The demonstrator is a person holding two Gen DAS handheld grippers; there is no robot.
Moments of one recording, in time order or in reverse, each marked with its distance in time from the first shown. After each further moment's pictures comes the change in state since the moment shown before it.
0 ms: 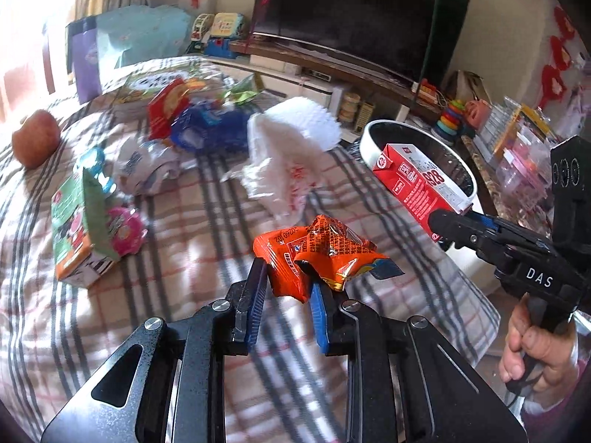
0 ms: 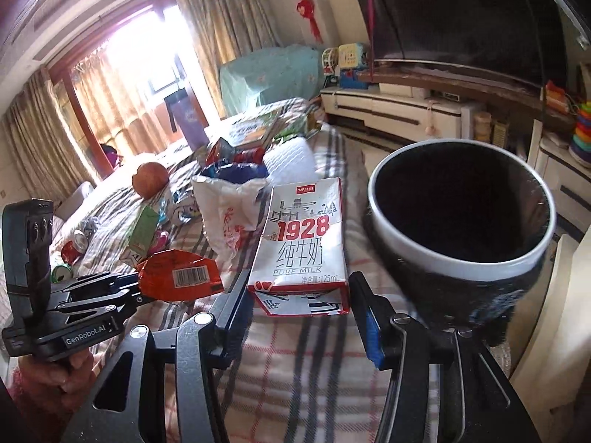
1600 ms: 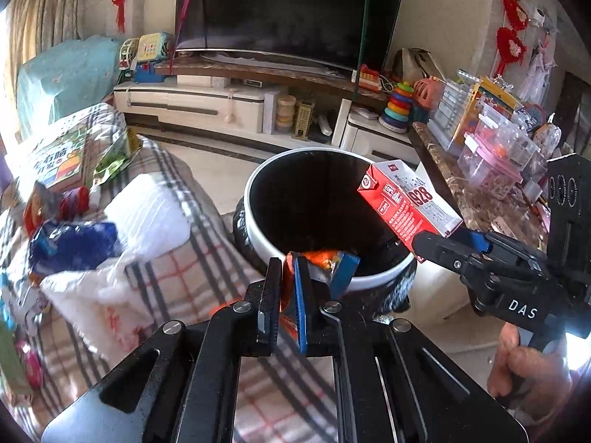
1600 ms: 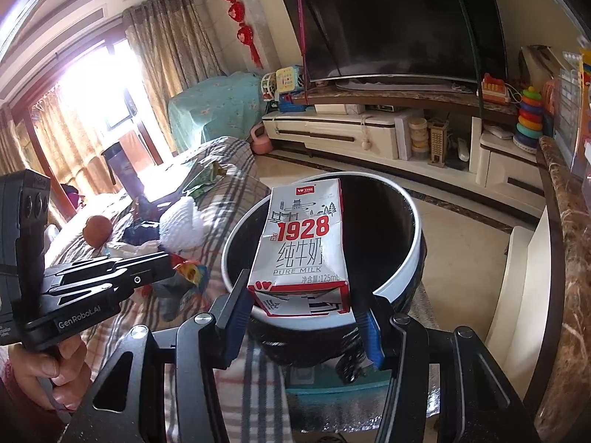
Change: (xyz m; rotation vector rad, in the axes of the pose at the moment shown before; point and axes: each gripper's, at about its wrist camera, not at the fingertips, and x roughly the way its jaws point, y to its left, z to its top) left arm 0.067 -0.117 0.085 0.184 0.004 -0.125; right arm -0.037 -0.101 0.024 0.115 -0.082 -0.152
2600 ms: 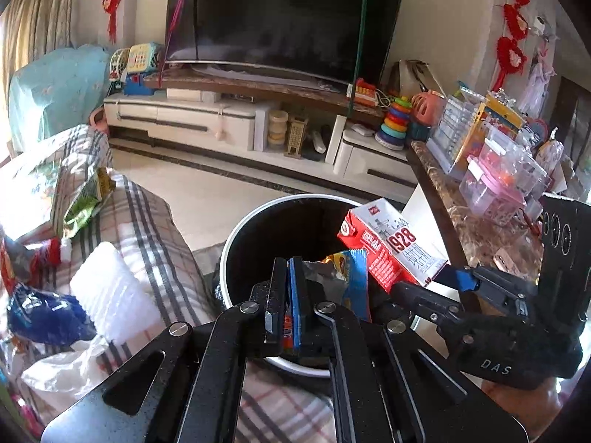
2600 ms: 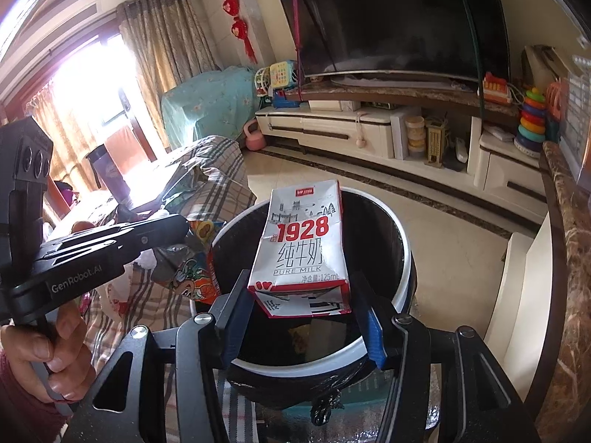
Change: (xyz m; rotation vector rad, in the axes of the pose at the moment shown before) left arm 0.034 -0.010 0.050 -0.010 -0.036 -0.024; right arm 0.027 -0.020 0.024 0.004 0.029 -0.014
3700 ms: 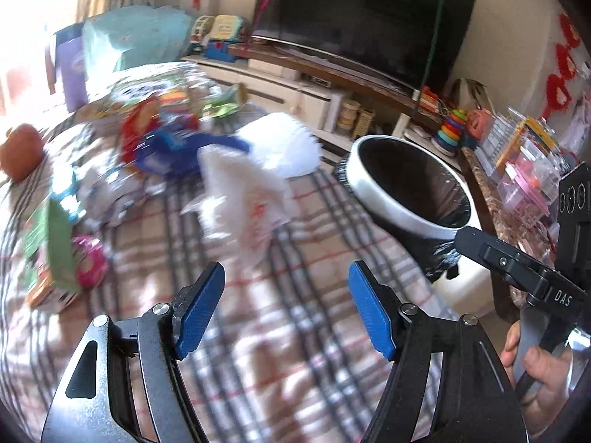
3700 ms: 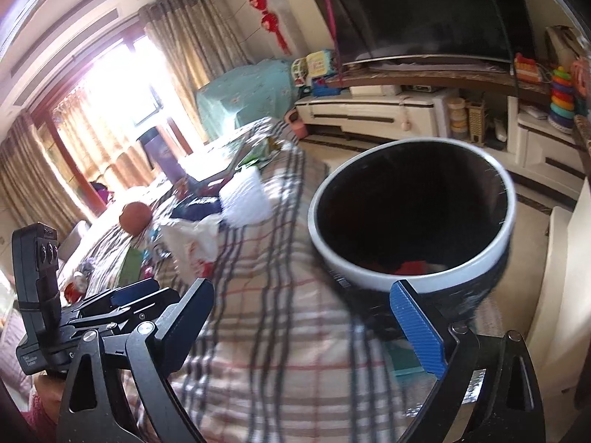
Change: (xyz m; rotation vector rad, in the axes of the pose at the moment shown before) left arm -0.100 0.089 -0.124 -0.217 0.015 0.167; right arm -0.010 0.083 -0.048 0.014 0.030 0.163
